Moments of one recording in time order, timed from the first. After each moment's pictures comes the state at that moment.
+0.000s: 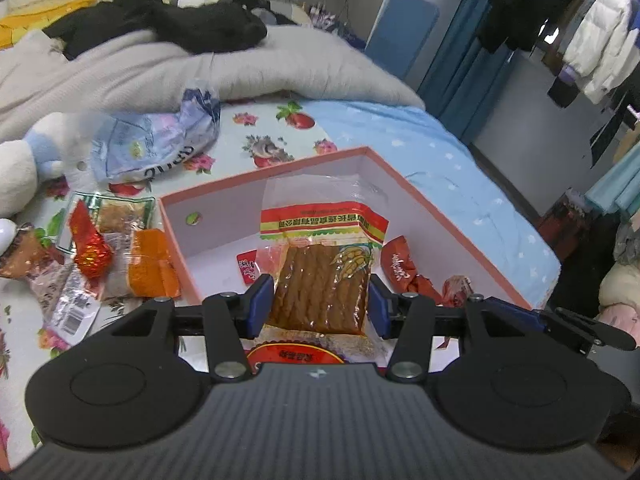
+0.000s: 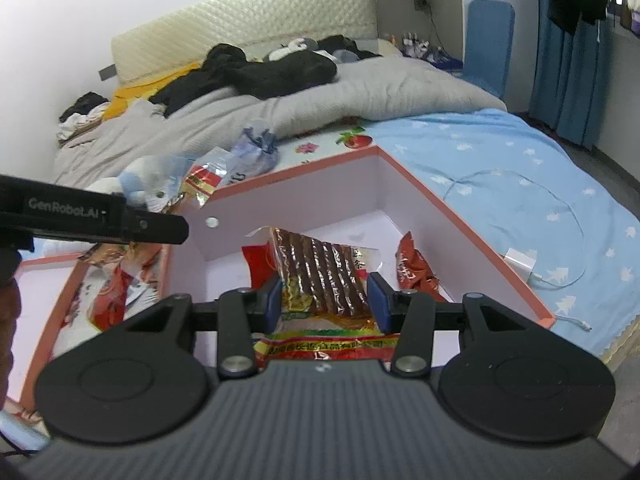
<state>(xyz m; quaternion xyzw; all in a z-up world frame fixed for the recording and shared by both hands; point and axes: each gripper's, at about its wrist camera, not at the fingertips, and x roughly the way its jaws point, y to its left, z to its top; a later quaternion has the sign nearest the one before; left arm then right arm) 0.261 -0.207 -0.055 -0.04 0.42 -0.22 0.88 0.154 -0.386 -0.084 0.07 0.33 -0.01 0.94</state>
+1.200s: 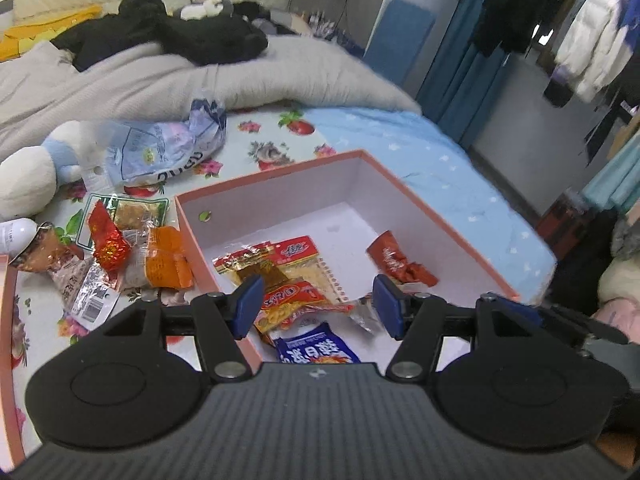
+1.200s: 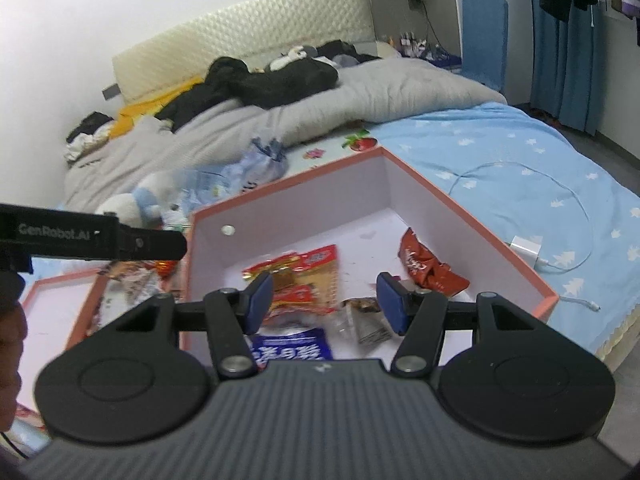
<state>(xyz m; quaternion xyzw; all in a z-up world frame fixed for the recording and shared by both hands) 0.211 -0.184 -0.025 -0.04 0.40 -0.22 0.89 0.113 -0.371 -0.059 0.11 0.31 0.01 0.94</state>
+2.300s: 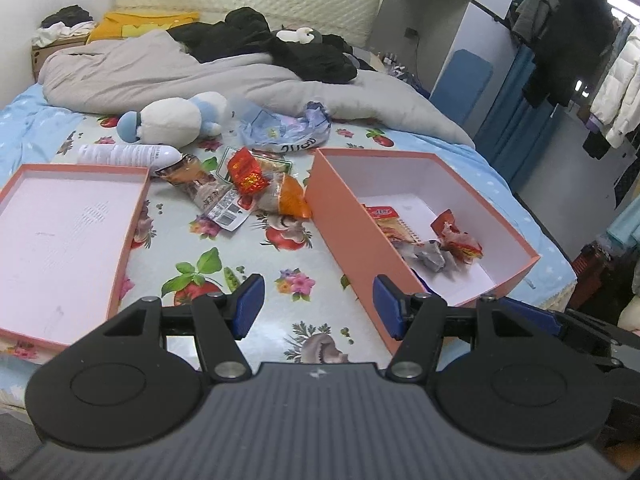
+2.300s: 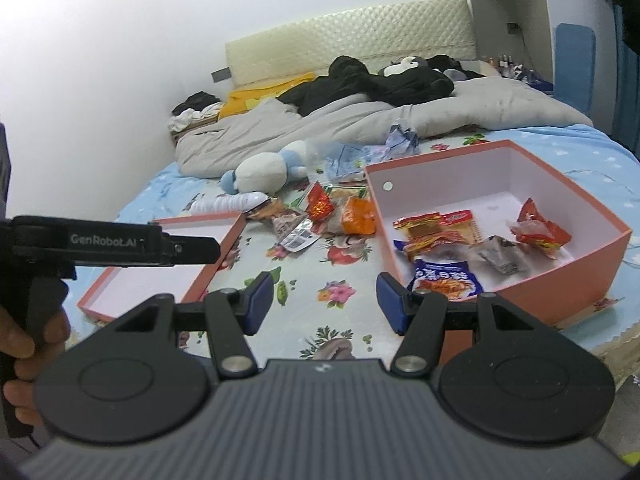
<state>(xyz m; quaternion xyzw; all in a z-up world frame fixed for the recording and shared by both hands) 0.020 -0.035 -0.027 -0.08 0.36 -0.12 0.92 -0.008 -0.256 -0.056 0.07 0.28 0.14 0.95</state>
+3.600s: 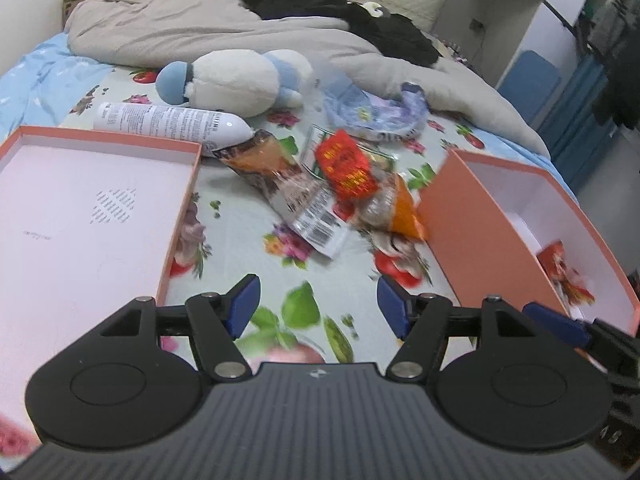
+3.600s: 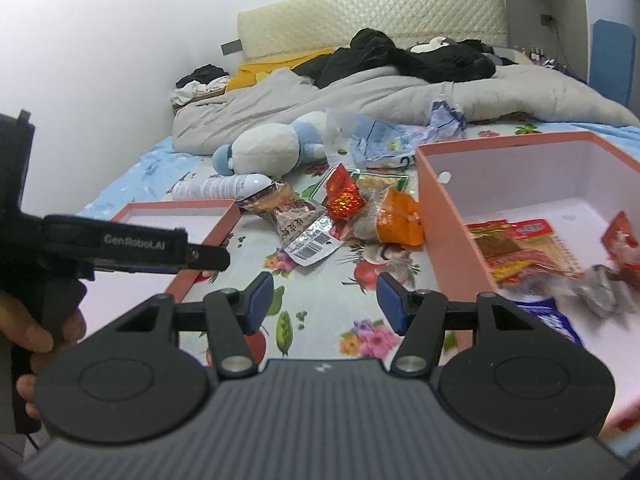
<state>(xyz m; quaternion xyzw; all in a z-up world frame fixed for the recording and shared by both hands) 0.194 0.053 -0.134 -0.12 0.40 -0.06 0.91 0.131 -0.172 -0.130 0.04 0.31 0.16 0.94</state>
